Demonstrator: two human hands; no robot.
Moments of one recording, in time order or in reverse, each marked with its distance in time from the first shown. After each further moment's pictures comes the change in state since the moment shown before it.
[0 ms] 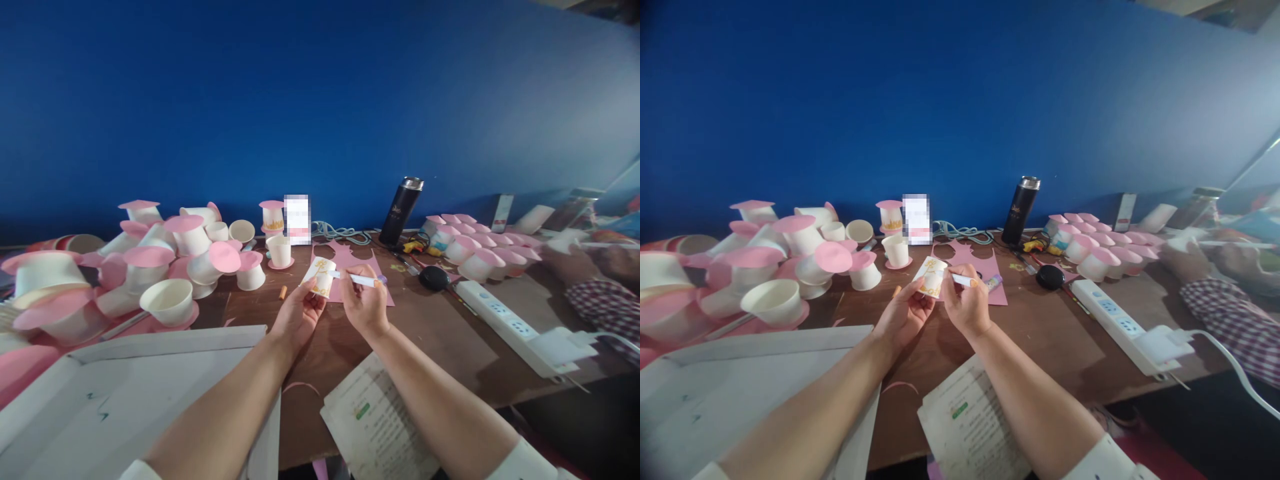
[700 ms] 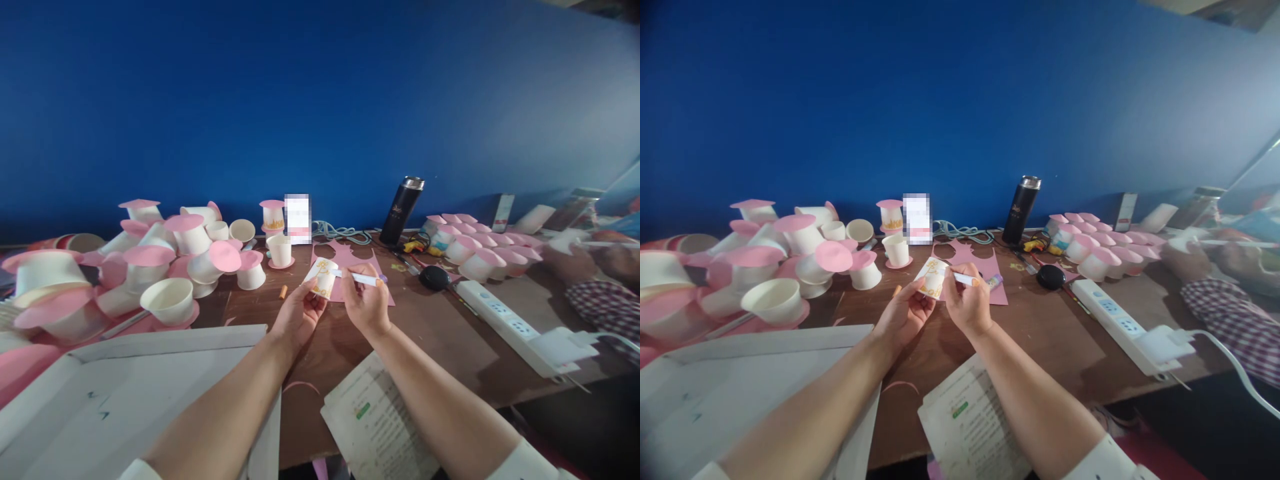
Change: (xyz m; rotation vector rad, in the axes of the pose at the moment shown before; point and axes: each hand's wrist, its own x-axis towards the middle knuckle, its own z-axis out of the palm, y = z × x) left_hand 0.000 0.001 -0.001 0.003 0.010 -0.021; right_hand 0.002 -0.002 -0.001 -0.019 0.021 0.003
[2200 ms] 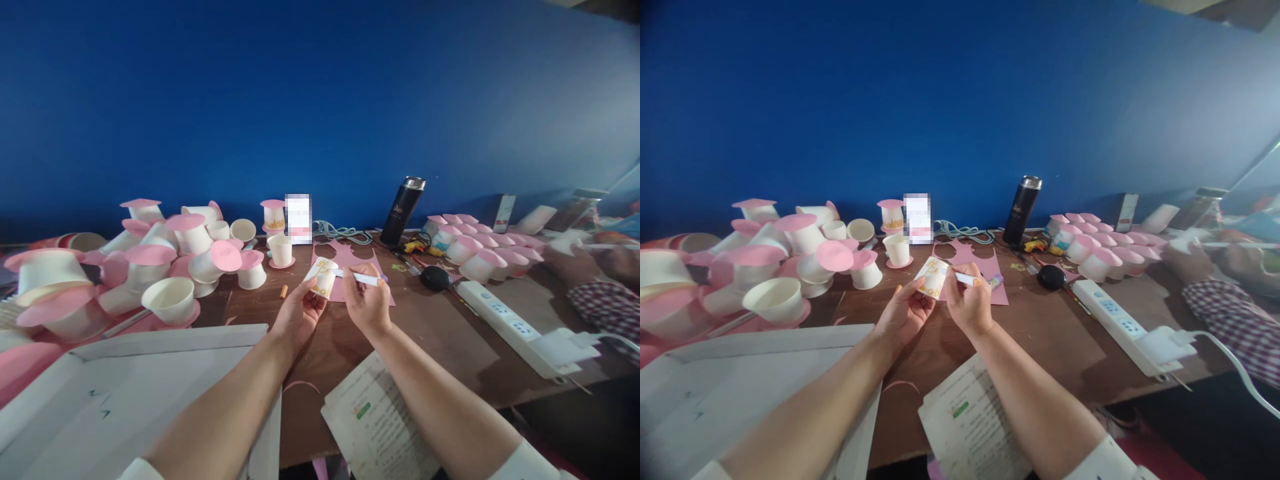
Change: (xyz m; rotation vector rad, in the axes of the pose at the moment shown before) left_hand 0.000 0.001 0.000 -0.021 -0.018 0.010; right_hand -0.001 0.002 0.001 0.005 -0.011 0.043
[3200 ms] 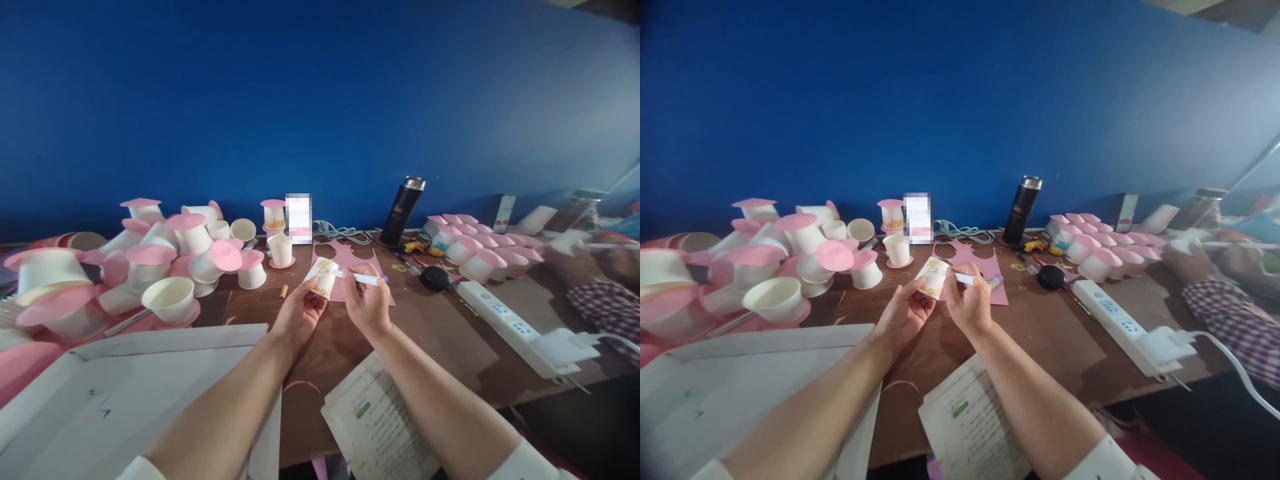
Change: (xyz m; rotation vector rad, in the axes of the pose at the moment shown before) left_hand 0.000 -0.001 0.001 0.011 0.011 -0.003; right_hand 0.001 -0.002 -0.001 -0.021 0.002 -0.008
